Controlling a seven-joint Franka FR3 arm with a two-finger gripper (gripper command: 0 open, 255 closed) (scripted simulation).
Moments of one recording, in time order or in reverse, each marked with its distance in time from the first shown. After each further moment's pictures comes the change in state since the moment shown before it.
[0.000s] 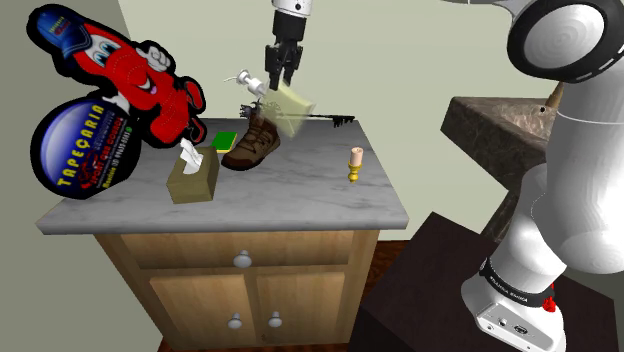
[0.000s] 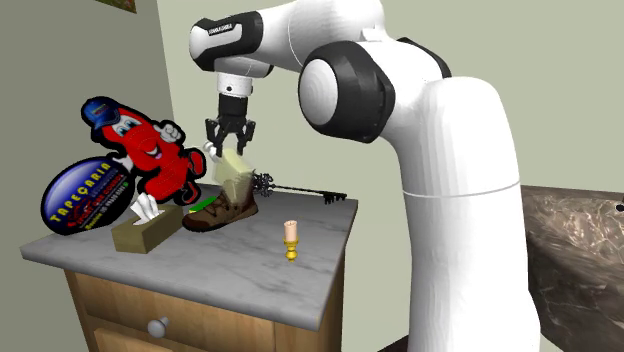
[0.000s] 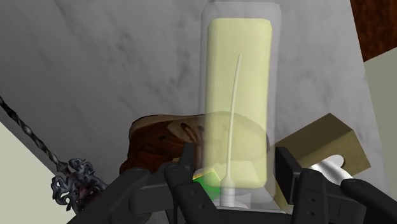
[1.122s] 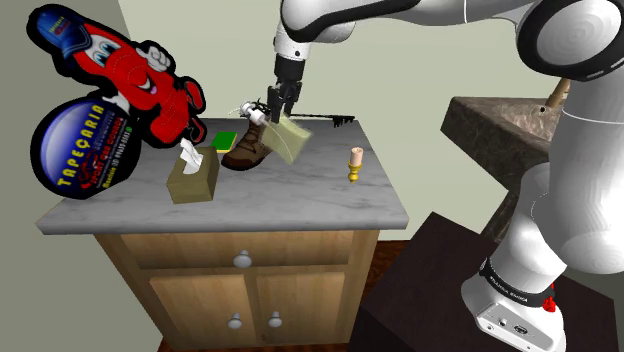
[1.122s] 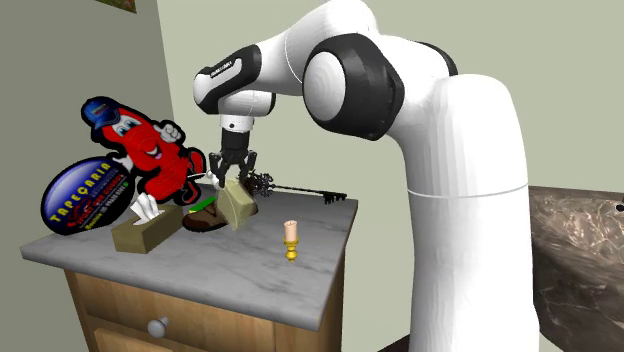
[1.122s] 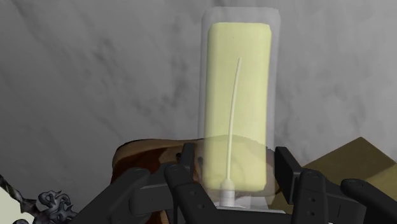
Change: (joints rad) arm 0.015 -0.031 0.005 -0.276 0.000 0.245 -0.021
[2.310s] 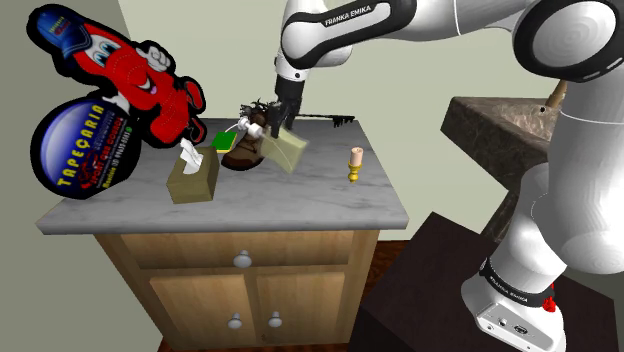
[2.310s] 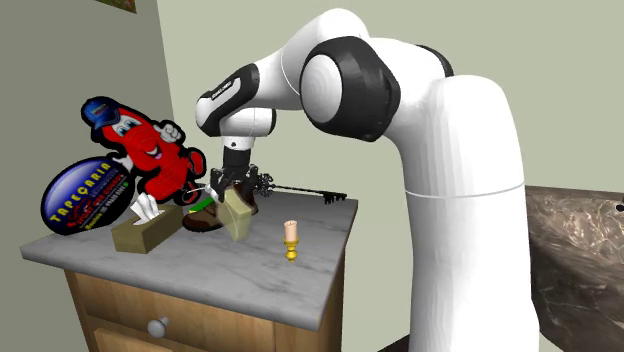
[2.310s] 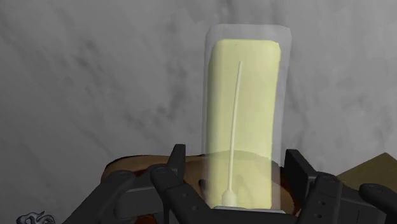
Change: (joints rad) arm 0.001 0.014 0.004 -0.108 0.013 0.131 -0.019
